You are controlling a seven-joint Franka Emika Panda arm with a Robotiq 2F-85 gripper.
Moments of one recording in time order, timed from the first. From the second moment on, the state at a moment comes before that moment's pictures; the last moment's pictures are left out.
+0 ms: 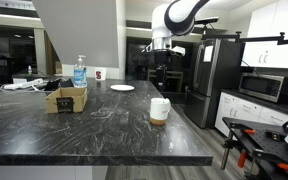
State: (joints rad) arm -0.06 0.25 -0.09 -2.10 0.01 2.25 -0.11
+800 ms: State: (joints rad) arm -0.10 0.41 -0.08 -2.03 0.02 2.24 -0.11
